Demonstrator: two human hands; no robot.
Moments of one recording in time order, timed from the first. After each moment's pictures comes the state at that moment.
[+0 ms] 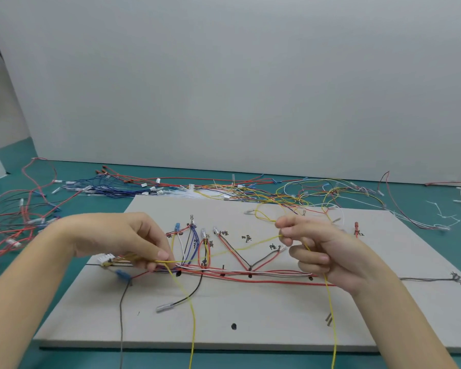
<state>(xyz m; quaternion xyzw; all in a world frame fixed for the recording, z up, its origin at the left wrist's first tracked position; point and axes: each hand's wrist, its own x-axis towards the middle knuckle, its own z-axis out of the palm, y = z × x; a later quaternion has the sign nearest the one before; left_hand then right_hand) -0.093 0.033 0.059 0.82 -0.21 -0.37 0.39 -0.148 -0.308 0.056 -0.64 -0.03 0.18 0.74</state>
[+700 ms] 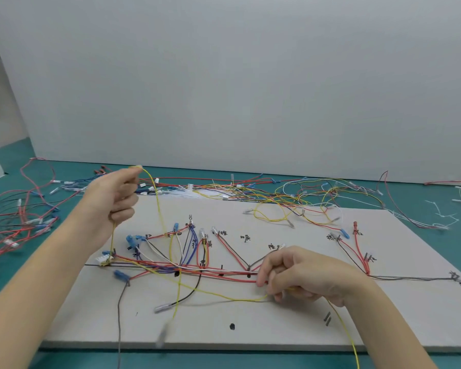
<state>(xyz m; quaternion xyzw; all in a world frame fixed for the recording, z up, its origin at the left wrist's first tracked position) -0.074 0.028 0.055 0.61 -0.02 0.04 0.79 -0.151 -0.297 0.038 -0.82 -0.07 0.30 0.48</state>
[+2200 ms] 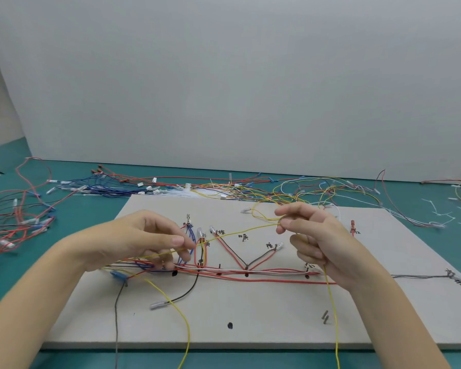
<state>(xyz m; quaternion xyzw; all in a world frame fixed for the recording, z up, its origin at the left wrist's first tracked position) -0.101 0.013 0.042 0.76 -0.23 -0.25 0.55 -0.145 -0.309 0.051 -0.69 -0.04 0.05 0.72</state>
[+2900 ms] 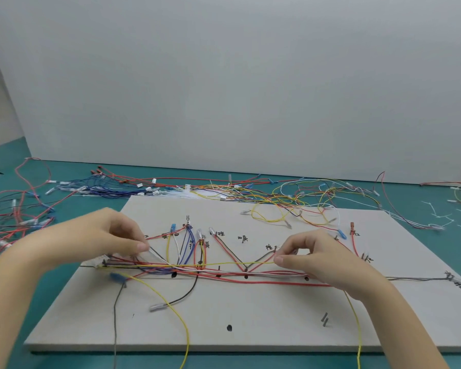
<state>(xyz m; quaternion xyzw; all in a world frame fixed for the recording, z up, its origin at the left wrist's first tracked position) -0.100 0.062 0.047 0.91 -0.15 -0.16 0.36 -0.152 -0.320 0.038 -0.89 -0.05 0.08 0.45</state>
